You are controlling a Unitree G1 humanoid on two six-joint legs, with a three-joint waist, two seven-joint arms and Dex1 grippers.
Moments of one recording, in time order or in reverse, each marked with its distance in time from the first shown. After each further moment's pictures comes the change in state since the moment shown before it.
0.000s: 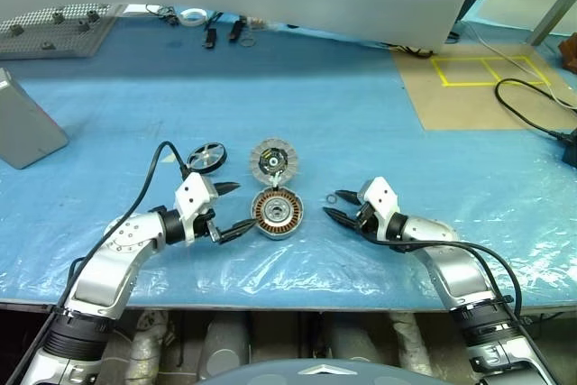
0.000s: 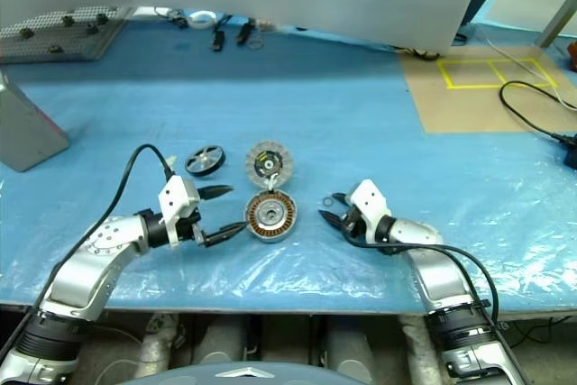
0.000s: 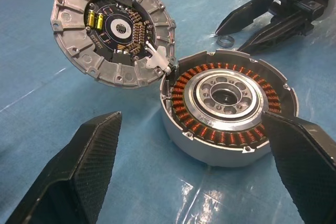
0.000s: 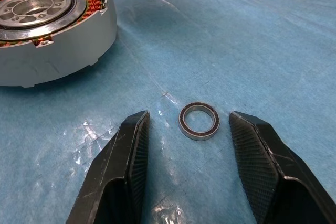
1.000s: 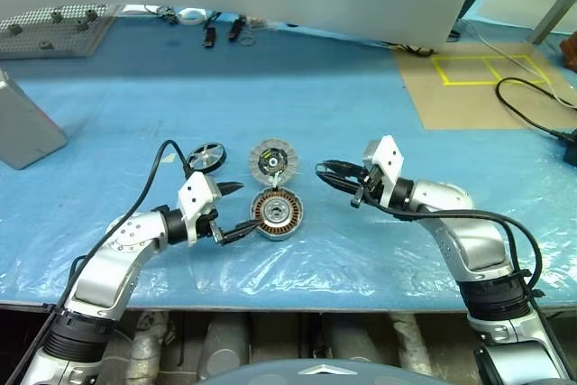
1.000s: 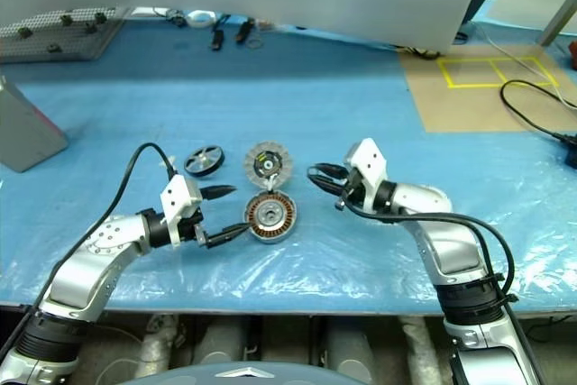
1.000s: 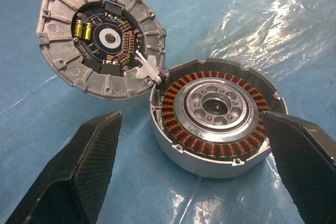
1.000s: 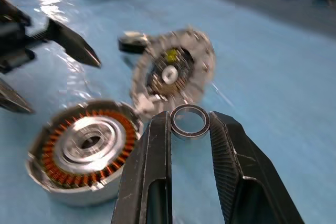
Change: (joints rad) left arm 0.000 0.002 -0.003 -0.047 -0.014 0.043 0.002; right arm -0.163 -0.051 -0.046 -0.287 0.207 0.278 0.100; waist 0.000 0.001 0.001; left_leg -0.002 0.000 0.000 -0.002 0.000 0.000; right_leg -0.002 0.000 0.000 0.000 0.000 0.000
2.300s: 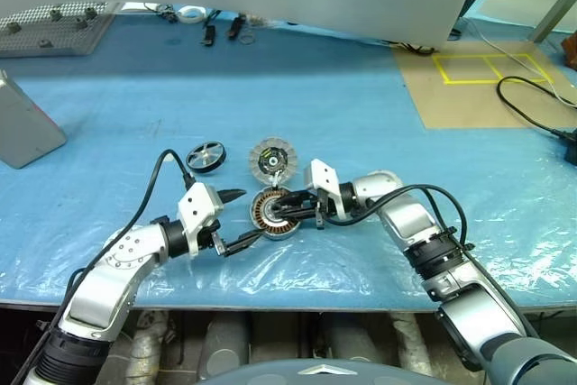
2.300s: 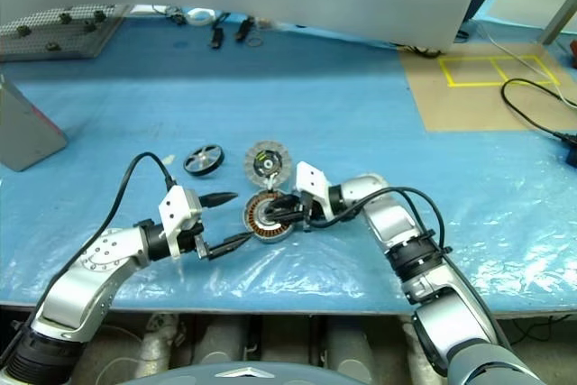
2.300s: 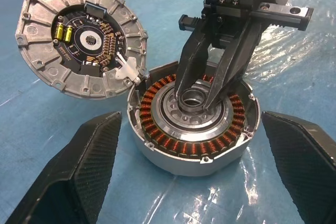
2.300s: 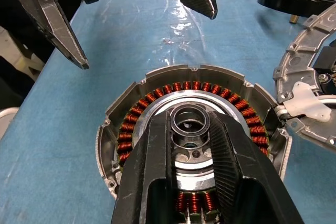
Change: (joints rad) left arm 0.093 0.001 -0.005 -0.118 0.000 0.000 0.051; right arm -0.249 0.133 0.288 0.510 -0.205 -0.285 0.345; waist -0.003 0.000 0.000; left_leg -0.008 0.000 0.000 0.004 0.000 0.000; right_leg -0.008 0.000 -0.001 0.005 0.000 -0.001
